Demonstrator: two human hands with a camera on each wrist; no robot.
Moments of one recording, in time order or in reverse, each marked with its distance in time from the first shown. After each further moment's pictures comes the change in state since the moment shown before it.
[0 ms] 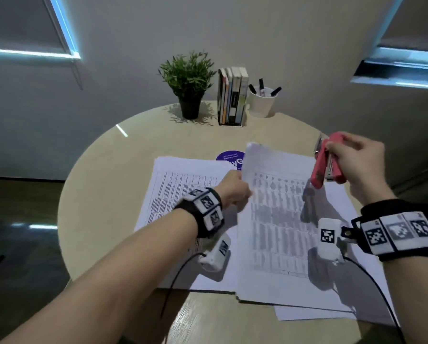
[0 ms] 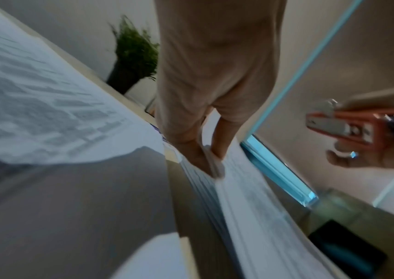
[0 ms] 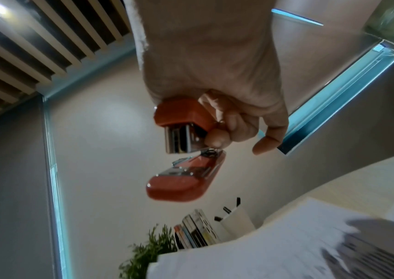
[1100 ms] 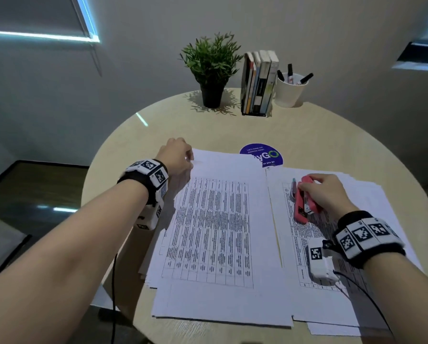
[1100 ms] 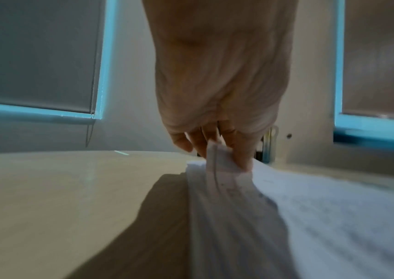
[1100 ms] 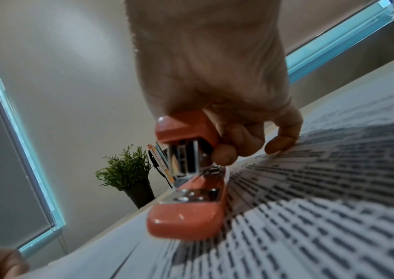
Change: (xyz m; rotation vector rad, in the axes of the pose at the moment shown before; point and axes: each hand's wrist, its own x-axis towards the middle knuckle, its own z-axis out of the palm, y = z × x) left_hand 0.028 -0.083 -0.173 0.786 0.358 0.121; right_hand -0.028 0.088 0.075 -0.463 -0.391 0.227
